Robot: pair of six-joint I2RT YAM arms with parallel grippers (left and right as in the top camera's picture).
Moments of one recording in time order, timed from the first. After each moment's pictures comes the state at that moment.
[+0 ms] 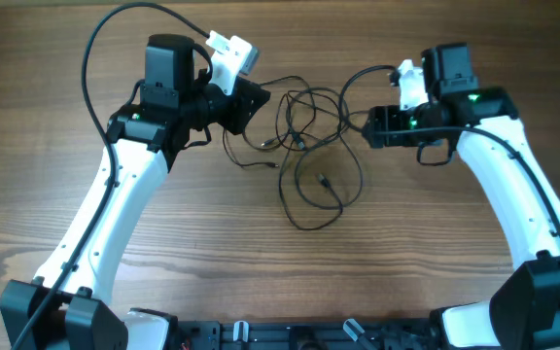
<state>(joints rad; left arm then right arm) -0.24 1.52 1.27 -0.46 0.56 0.11 0.16 1.60 1.30 -0.89 -0.25 0.07</state>
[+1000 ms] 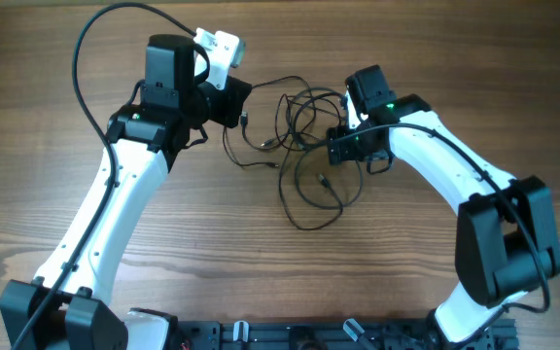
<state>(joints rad) -0.24 1.52 1.27 -0.47 0.33 0.04 0.35 1.85 1.26 -0.74 -0.07 0.22</state>
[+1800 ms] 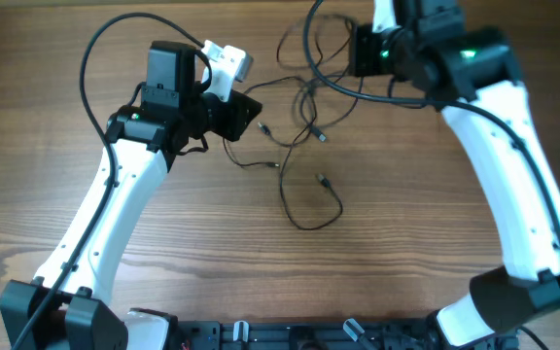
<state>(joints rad) -0.24 1.52 1.27 -0.58 0.51 0.08 0.35 1.72 1.96 -1.04 -0.06 0.23</state>
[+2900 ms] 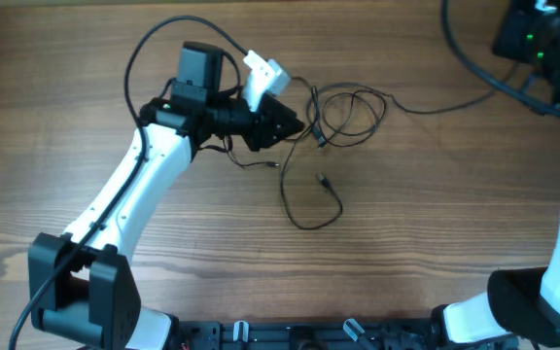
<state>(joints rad) -0.31 1.65 1.27 -0.49 0.91 0.23 0.04 1.68 2.34 -1.44 0.35 0.27</state>
